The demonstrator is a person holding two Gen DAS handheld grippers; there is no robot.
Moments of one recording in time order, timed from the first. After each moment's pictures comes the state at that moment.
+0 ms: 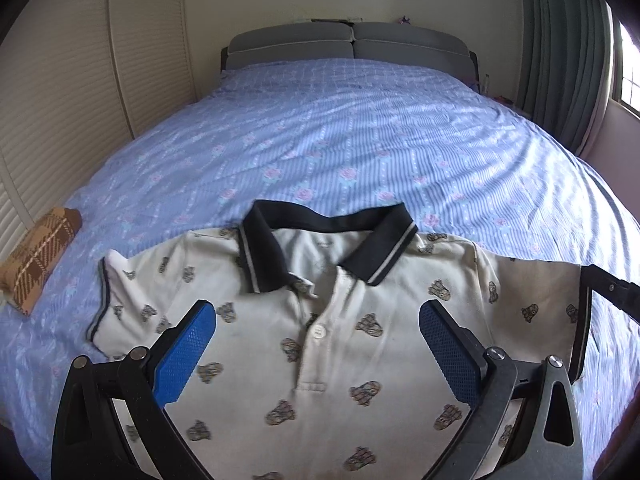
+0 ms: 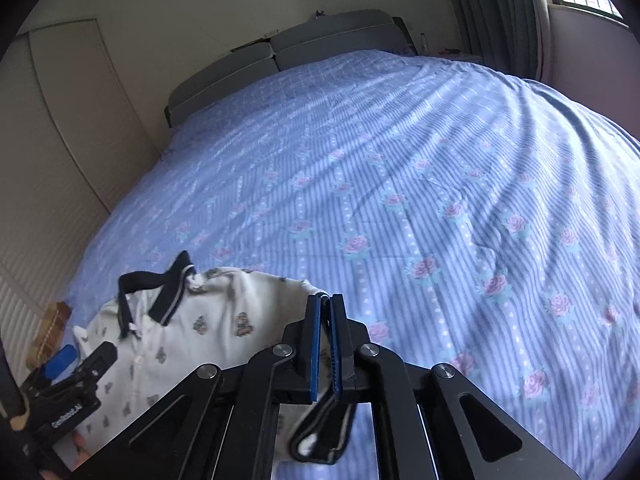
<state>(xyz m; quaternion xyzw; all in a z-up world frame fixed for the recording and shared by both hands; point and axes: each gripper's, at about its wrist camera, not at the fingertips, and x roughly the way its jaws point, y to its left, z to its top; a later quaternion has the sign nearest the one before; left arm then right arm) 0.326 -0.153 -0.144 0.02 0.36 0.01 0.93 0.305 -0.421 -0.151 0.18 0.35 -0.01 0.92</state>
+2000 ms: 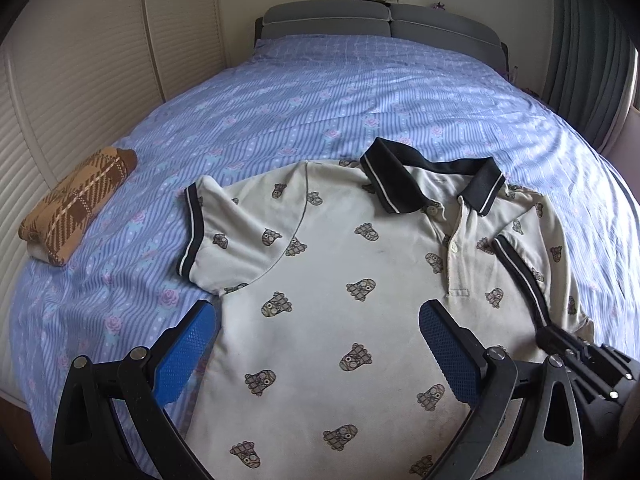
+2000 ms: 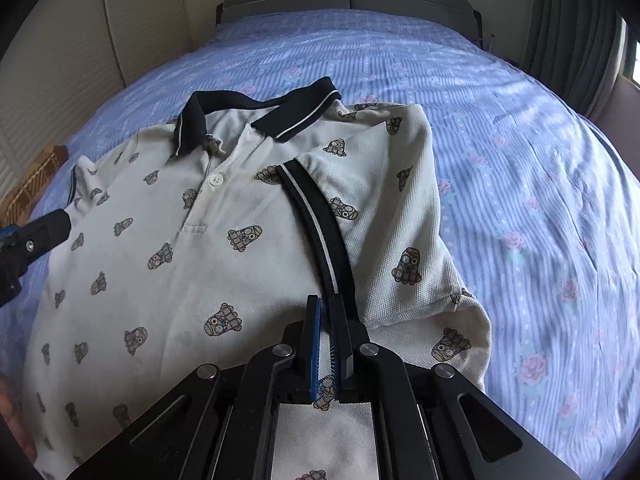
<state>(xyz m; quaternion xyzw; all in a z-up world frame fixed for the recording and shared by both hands) 0.275 -0.036 -0.171 0.00 0.41 0.04 0.91 0.263 -0.241 -0.213 0.02 0.45 0.01 0.89</state>
